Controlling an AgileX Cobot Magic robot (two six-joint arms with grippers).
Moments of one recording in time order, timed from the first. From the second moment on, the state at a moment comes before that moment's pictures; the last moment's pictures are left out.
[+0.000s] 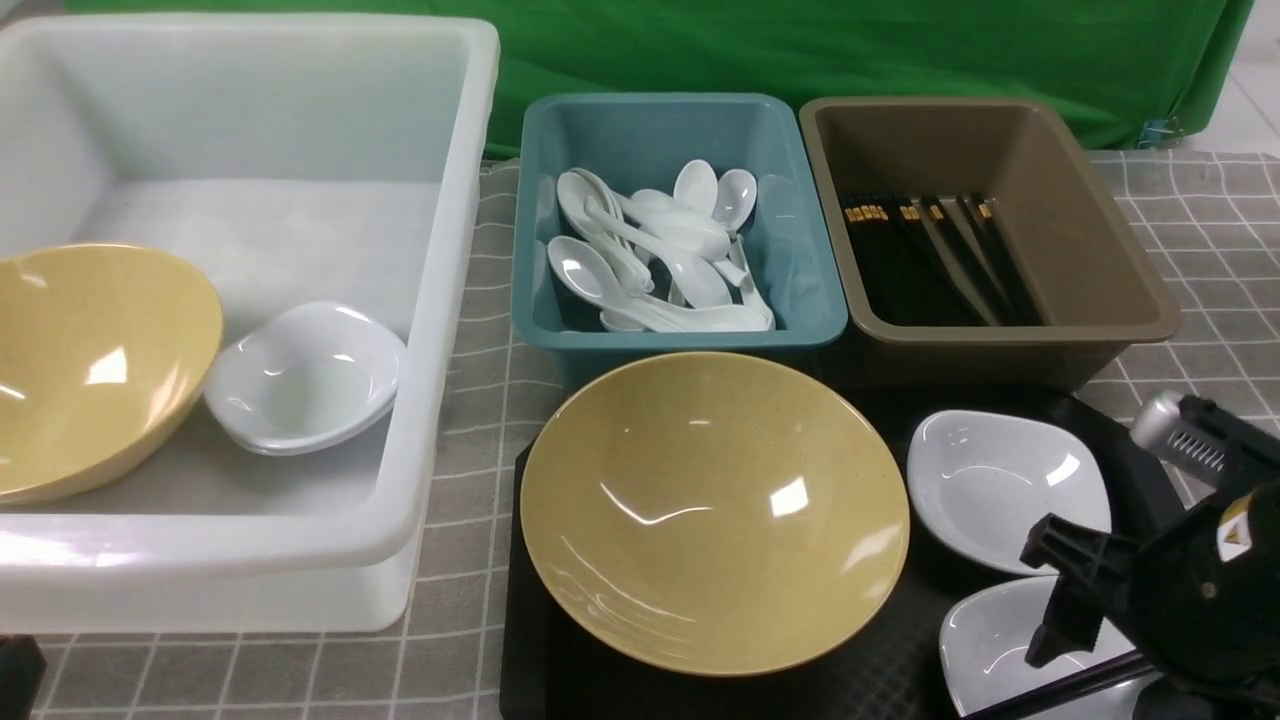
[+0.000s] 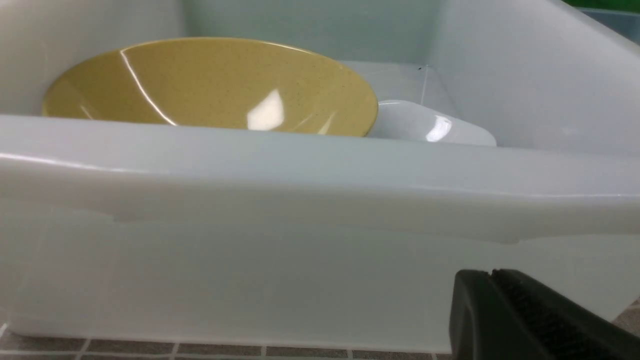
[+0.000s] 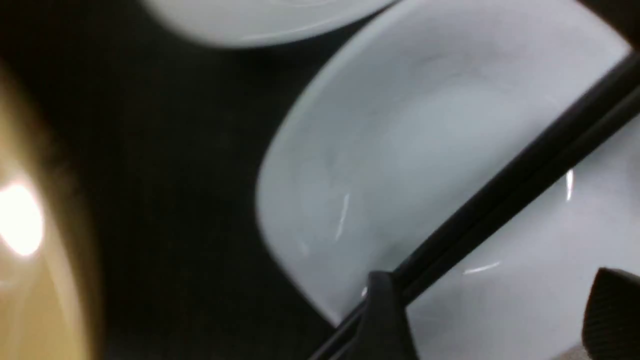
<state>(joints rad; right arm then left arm) 0.39 1.35 -0.74 0.10 0.80 0.99 0.07 0.00 0.01 -0.16 0.23 0.11</state>
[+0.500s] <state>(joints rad) 0.39 1.53 -0.74 0.08 0.75 1.13 0.07 0.00 0.01 -0.16 0.23 0.11</state>
